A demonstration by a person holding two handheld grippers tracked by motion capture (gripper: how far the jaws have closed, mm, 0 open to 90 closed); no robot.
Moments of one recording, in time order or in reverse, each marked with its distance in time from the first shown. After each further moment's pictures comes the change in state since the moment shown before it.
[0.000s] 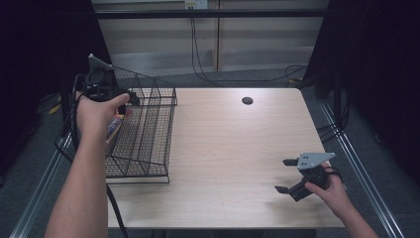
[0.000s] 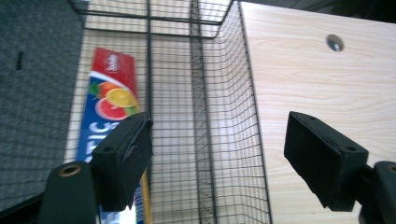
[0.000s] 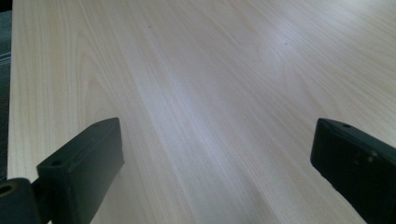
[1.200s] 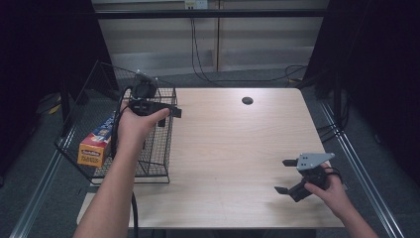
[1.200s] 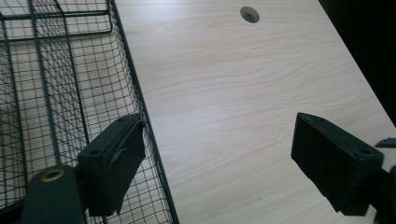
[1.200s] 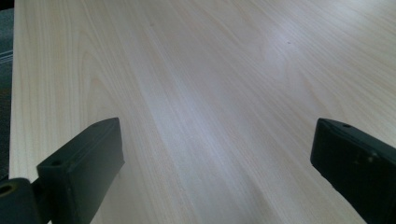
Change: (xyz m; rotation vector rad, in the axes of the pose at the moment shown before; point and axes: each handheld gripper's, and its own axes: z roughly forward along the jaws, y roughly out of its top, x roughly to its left) left arm -0.073 -0.029 0.044 -0.003 -0.217 0.176; right arm 0.001 0.000 0.001 0.004 -0.002 -0.006
